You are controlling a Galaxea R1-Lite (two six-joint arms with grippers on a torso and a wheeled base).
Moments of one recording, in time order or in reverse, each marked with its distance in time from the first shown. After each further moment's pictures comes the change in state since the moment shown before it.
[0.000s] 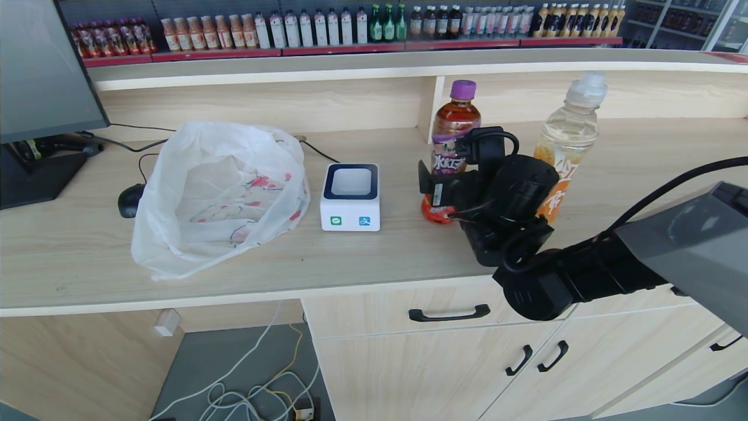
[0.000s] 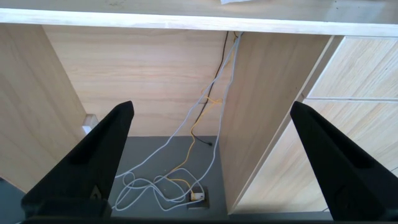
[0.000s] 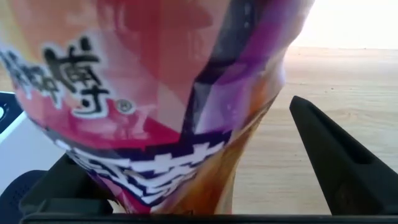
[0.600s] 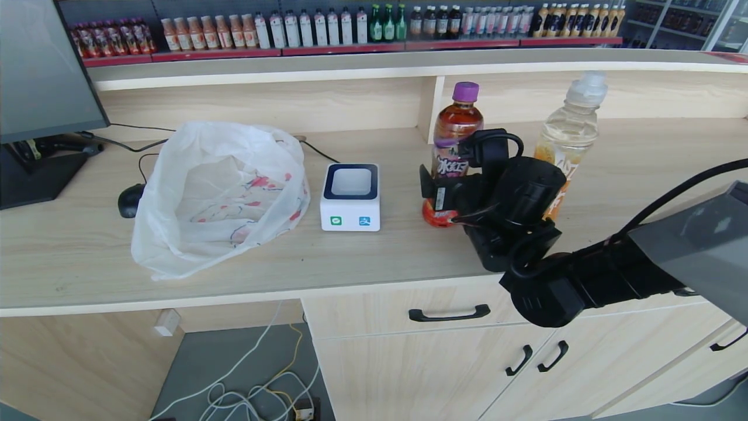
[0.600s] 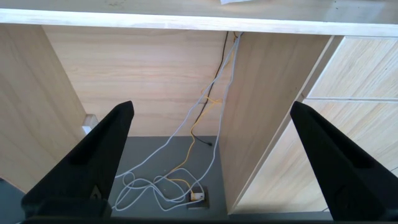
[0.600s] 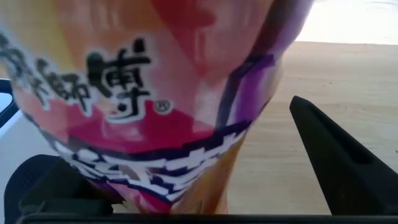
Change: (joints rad) left arm 0.000 0.000 0.000 0.000 0.000 0.000; right arm 0.008 -0.032 0.053 0.004 -0.001 0.001
